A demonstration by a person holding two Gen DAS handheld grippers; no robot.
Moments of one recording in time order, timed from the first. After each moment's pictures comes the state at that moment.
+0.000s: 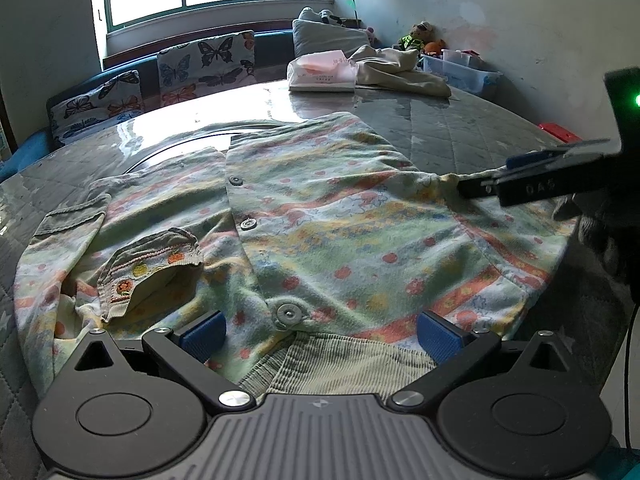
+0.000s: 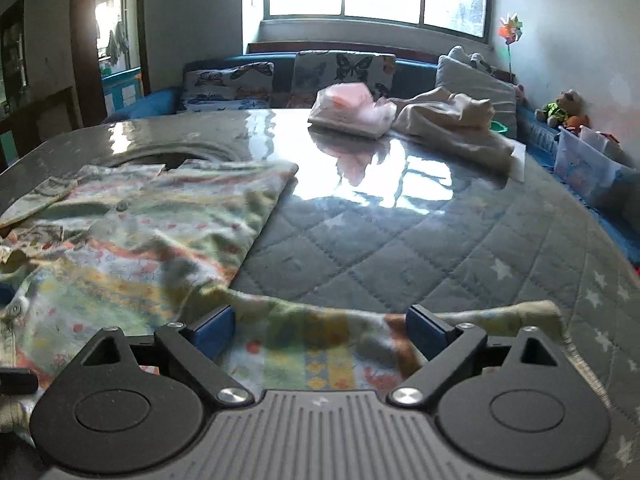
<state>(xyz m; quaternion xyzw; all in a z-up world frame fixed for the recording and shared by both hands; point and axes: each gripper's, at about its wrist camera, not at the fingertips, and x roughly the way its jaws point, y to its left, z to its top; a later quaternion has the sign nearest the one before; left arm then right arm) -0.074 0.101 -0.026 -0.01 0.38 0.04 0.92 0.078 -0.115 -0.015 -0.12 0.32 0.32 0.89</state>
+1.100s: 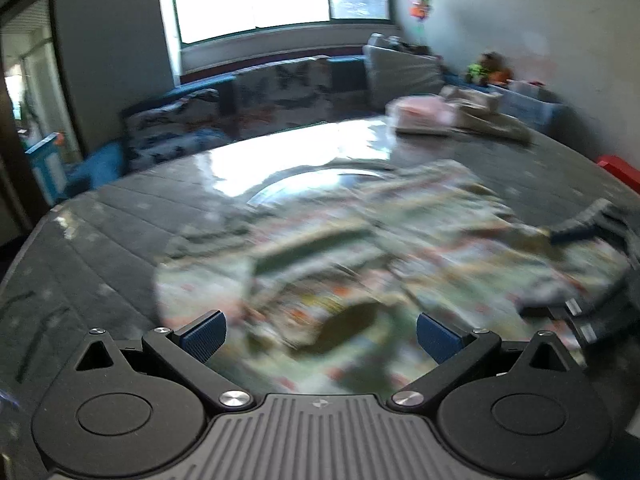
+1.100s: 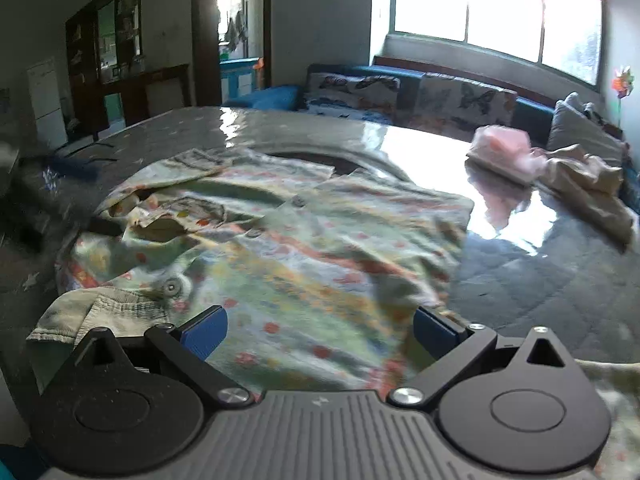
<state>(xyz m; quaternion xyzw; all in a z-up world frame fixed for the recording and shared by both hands) -0.100 0.181 0.022 0.00 0.34 0.16 0.93 0.007 -0.053 -0.010 -0.17 0.29 0.48 0.81</state>
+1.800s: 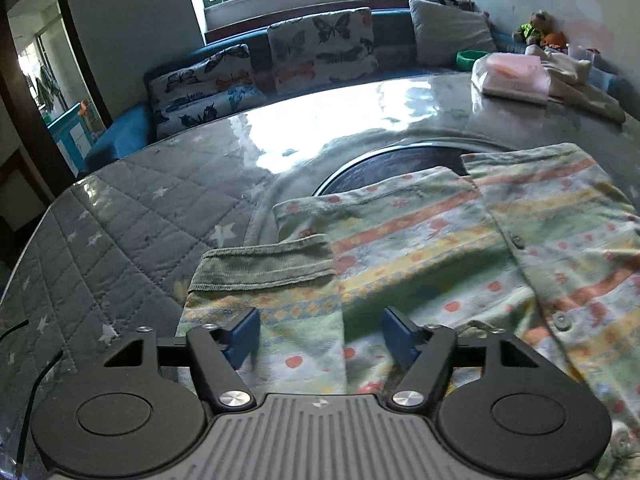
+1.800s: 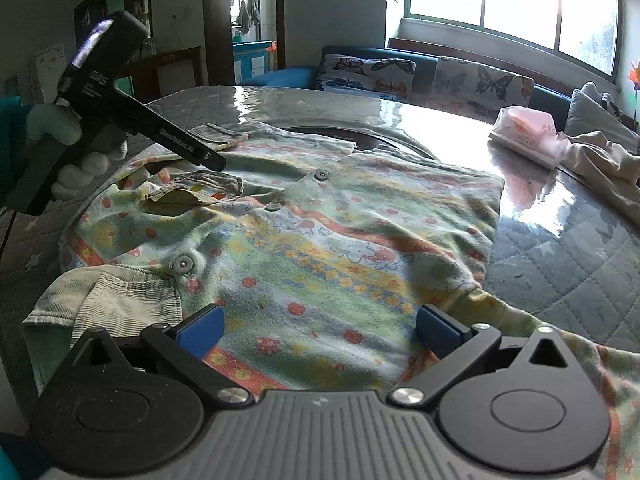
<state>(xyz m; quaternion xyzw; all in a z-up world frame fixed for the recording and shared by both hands) -0.013 0.264 -0.017 0.00 0.41 0.19 0.89 0.003 -0.044 -0.025 -0.18 0.30 0.49 0.80</state>
